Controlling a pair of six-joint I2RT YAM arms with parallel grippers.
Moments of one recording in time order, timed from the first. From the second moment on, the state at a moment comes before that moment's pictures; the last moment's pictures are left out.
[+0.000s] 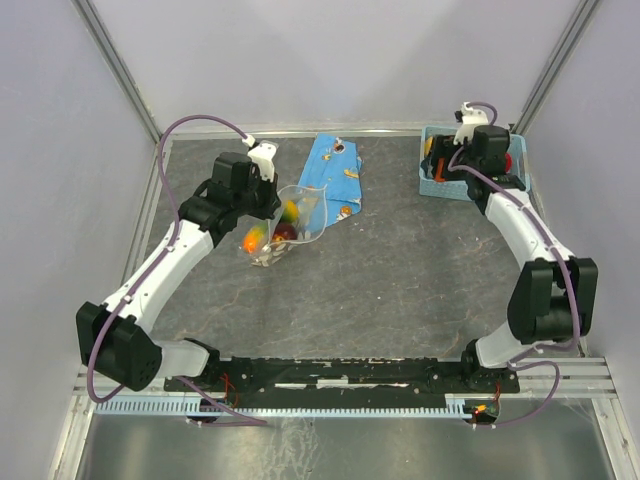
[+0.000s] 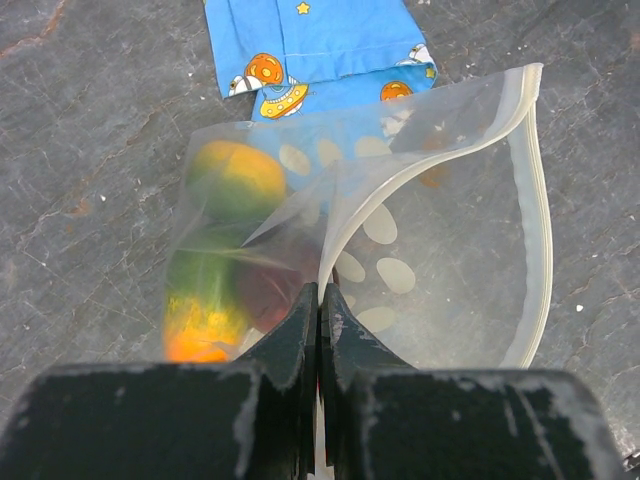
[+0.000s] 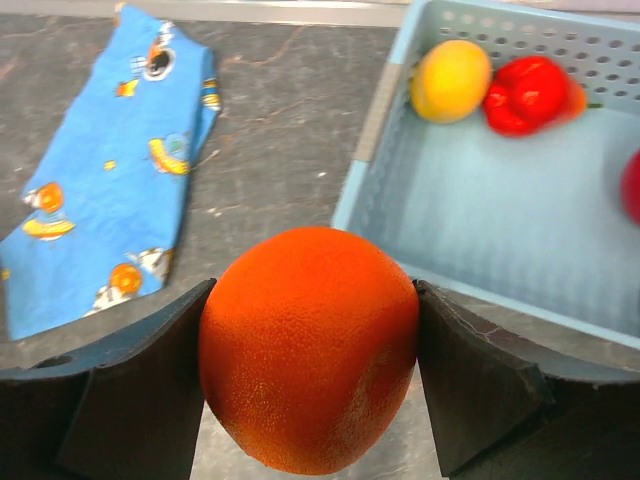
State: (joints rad) left arm -0.40 1.31 1.19 -0.48 0.11 -0.06; right arm 0.02 1.58 1.25 -0.14 -0.18 0.07
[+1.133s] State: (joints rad) left arm -0.40 1.31 1.19 -0.48 0.13 -0.09; right arm 0.69 1.32 1.02 0.22 -0.28 0.34
